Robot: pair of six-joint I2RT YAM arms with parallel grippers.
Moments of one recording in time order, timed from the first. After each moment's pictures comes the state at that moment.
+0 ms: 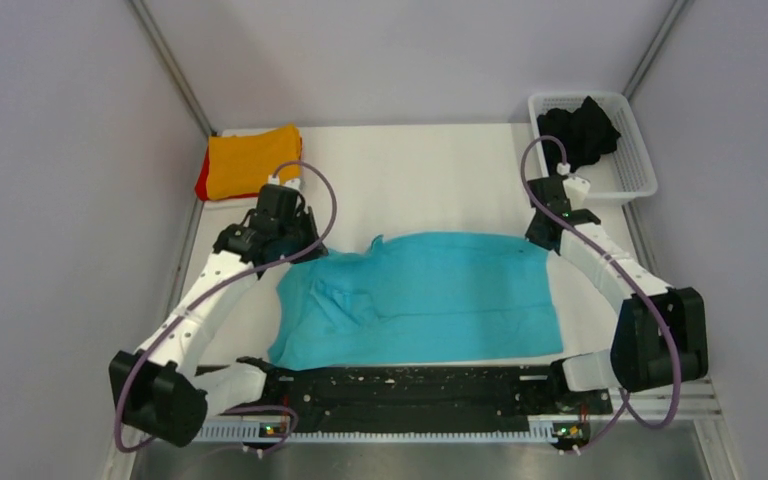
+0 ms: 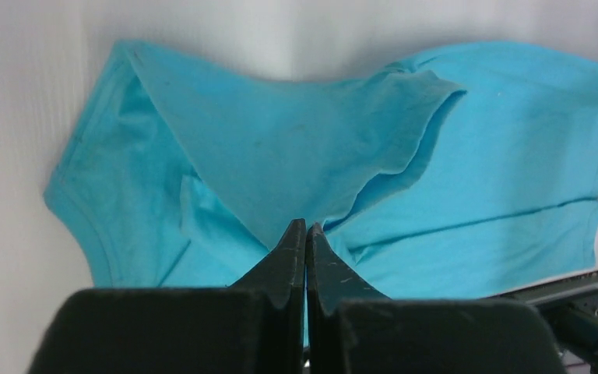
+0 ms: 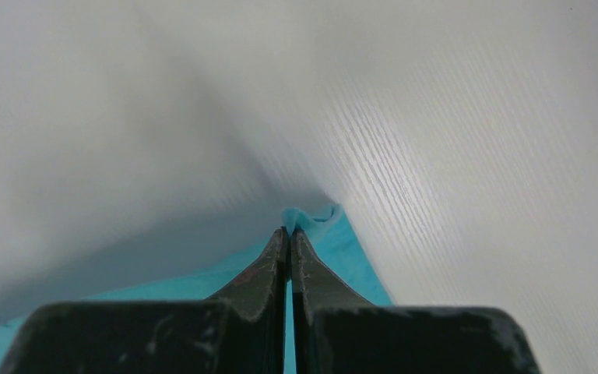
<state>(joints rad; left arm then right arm) -0.32 1.21 1.05 -0.70 0.09 -0.51 0.20 1.40 0.95 -0.51 0.47 0.57</state>
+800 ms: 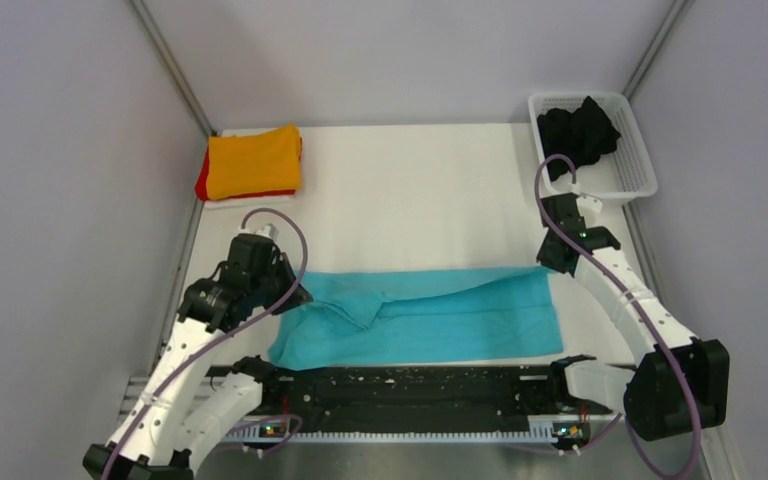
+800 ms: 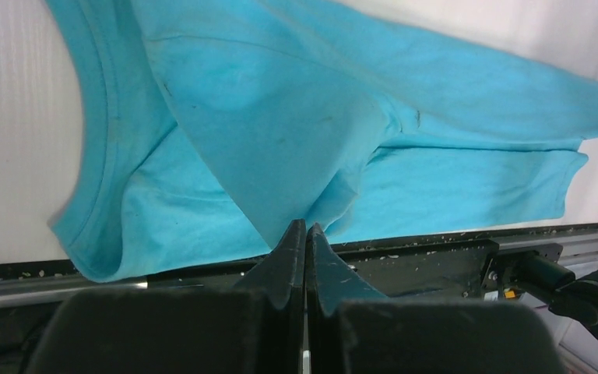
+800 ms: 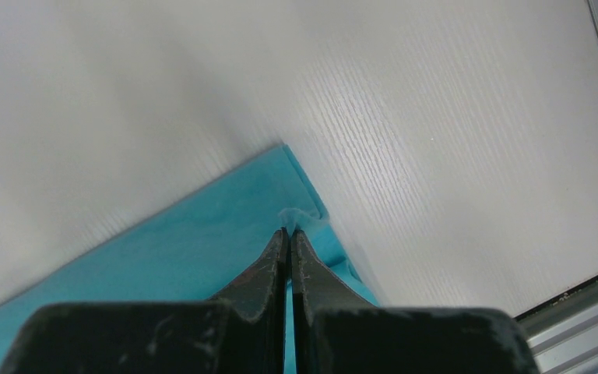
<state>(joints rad) -0.33 0.76 0.85 -0.99 0.12 -0.69 0.20 1.16 0.86 -0.76 0.44 0.56</state>
